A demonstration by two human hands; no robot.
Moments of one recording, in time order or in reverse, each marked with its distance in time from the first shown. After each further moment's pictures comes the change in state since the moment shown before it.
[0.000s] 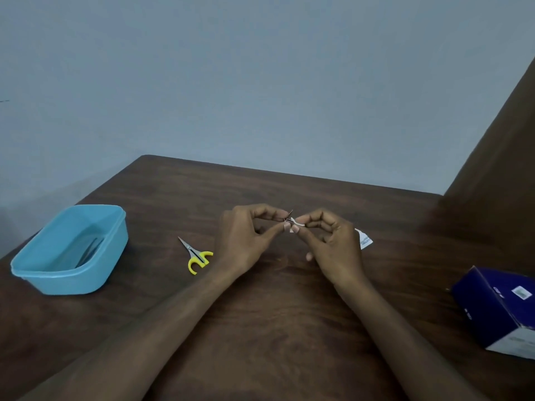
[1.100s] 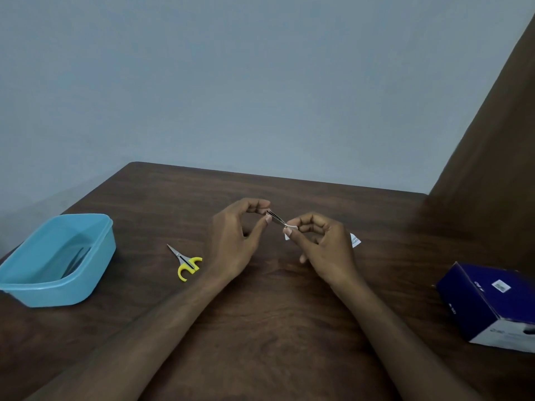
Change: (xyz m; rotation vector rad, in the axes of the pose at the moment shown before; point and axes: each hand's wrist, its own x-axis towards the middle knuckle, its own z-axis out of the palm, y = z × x) left_hand 0.000 -0.004 0.003 -0.003 0.073 0.039; right_hand 0.002 0.002 -0.010 -0.047 -0.016 -0.005
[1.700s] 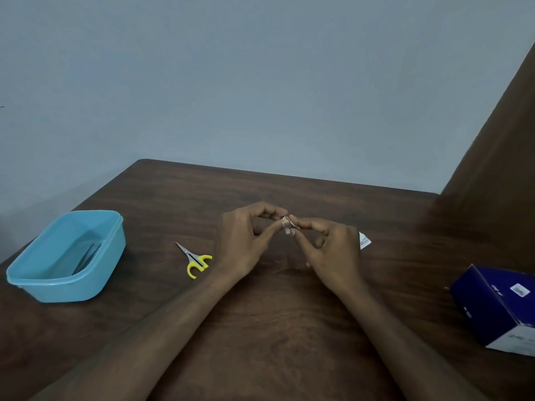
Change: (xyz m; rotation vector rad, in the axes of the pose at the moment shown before) left_hand 0.000 0.004 -0.004 -0.011 -0.058 0.014; right_hand -0.012 -0.014 0.004 -0.348 0.055 -0.282
